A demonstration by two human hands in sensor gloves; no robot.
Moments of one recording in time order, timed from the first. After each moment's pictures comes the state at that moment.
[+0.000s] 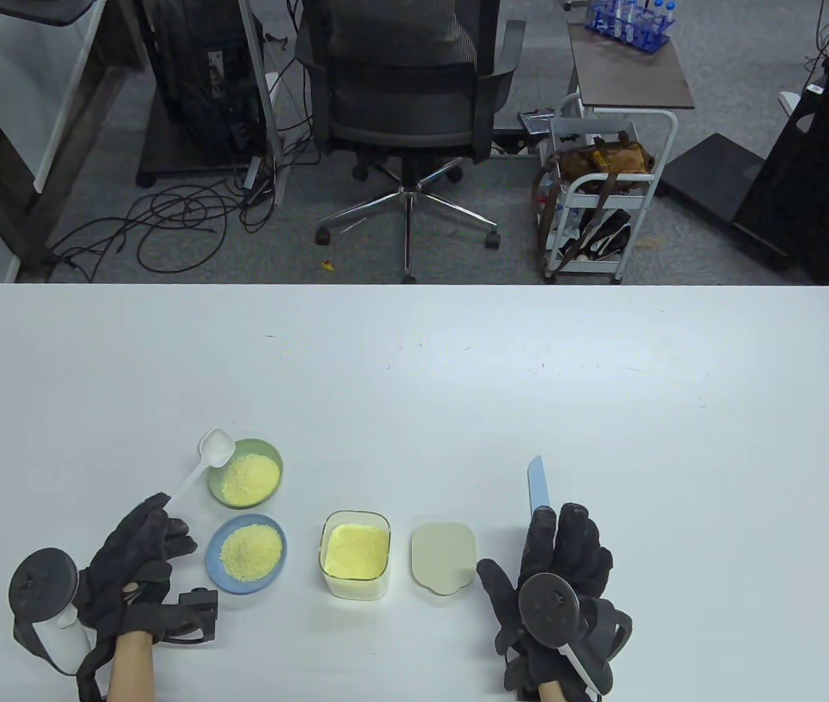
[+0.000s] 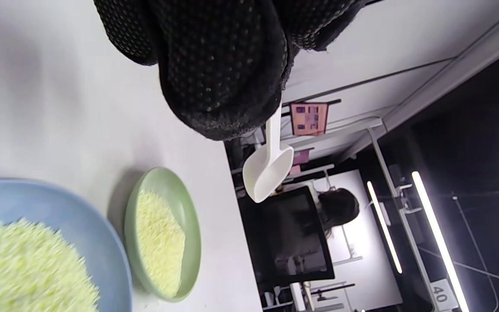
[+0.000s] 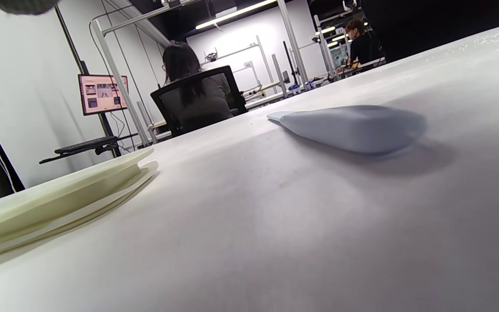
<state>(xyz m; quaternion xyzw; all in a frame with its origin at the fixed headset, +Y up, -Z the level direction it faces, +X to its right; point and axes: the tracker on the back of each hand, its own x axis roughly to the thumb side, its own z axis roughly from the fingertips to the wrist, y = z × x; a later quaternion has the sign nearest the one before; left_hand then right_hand) -0.363 -0.734 -0.213 0.12 0.20 0.59 0.77 0.137 -0.758 -0.198 -0.04 -0.09 0.98 0.20</state>
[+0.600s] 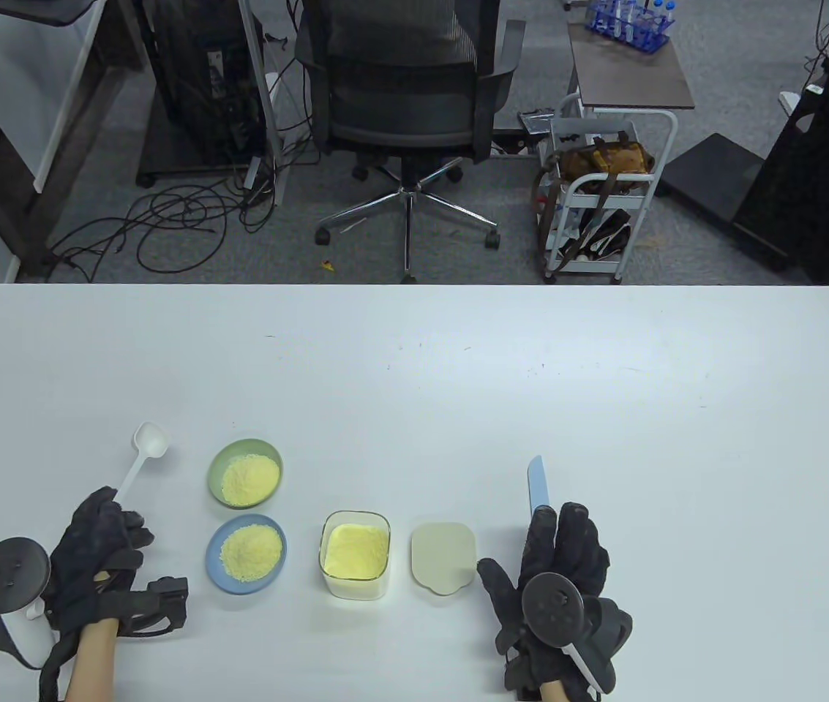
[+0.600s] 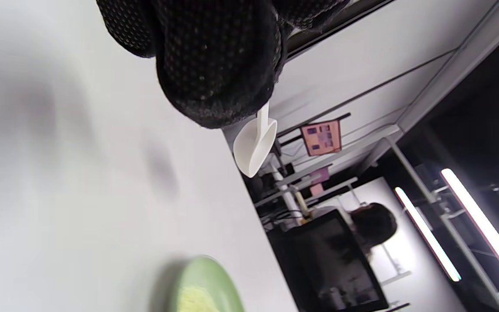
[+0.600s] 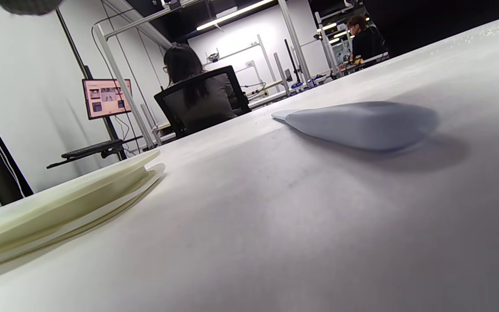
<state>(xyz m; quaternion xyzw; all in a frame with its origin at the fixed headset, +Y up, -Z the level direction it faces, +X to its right) -0.399 -0.726 -0.212 0.13 0.26 0.50 0.82 0.138 -0.759 -0.198 -0.03 -0.09 0.97 0.21</state>
